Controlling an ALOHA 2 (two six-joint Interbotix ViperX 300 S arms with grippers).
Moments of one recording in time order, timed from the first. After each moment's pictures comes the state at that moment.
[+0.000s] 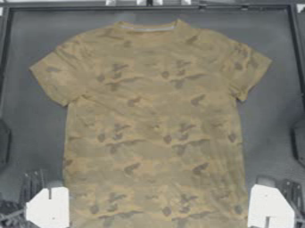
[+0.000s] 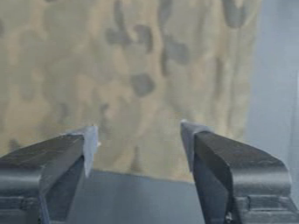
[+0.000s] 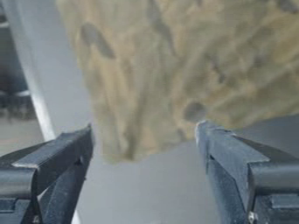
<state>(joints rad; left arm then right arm) -0.67 -0.25 0.66 0.46 0.79 -1.06 0.74 -0.26 0.59 -0.30 0.91 1.20</state>
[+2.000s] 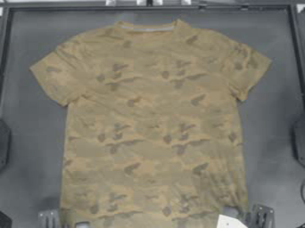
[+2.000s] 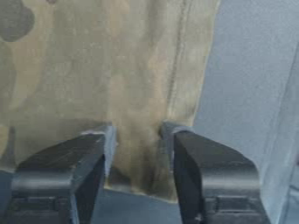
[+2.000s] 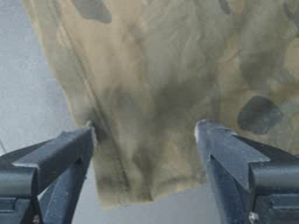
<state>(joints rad) -0.76 0.15 0.58 0.30 0.66 -1.15 0.77 0.14 0.60 -0.23 0.69 1.27</state>
